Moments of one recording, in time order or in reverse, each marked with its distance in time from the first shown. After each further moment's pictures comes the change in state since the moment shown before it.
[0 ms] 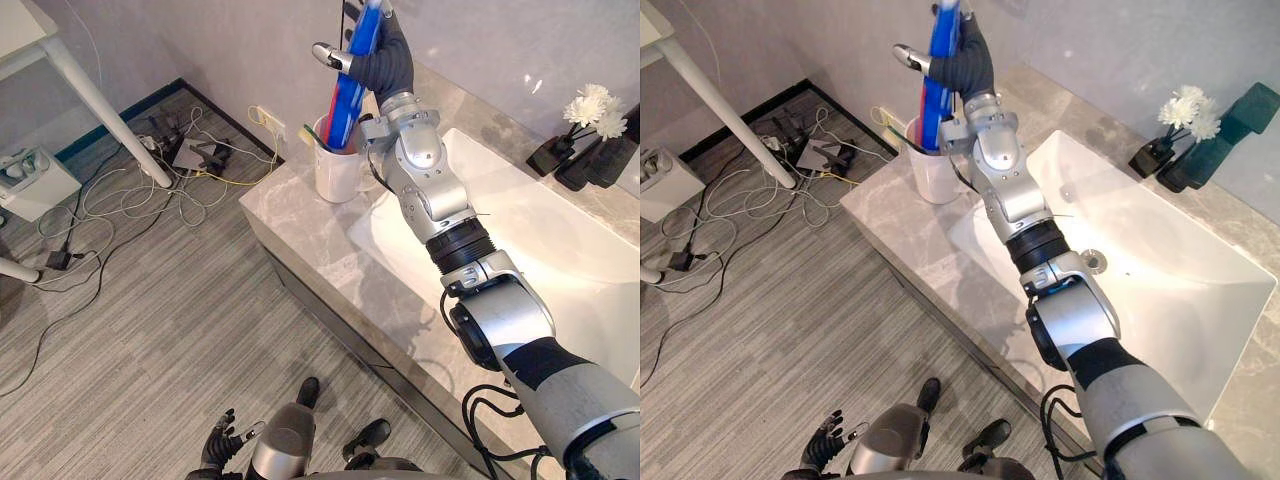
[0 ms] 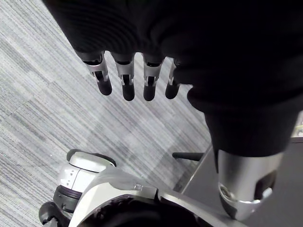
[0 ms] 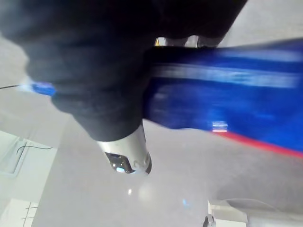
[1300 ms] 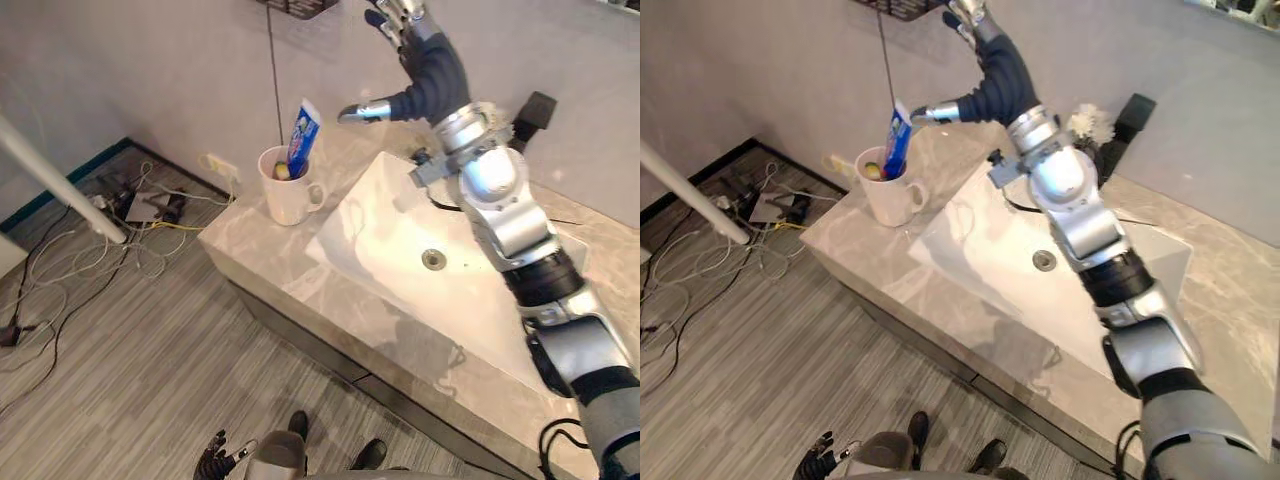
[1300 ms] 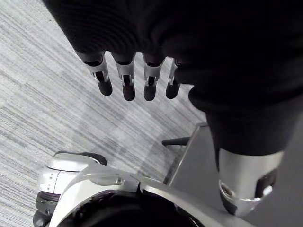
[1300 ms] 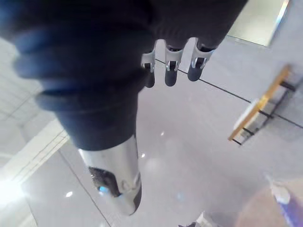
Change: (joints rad) left arm 0.050 0.012 0.012 0.062 0.009 0.000 0.005; right arm 0.371 -0.542 -0.053 -0.748 -0.100 -0.125 0.176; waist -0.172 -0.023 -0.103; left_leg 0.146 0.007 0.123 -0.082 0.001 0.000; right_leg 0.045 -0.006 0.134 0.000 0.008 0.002
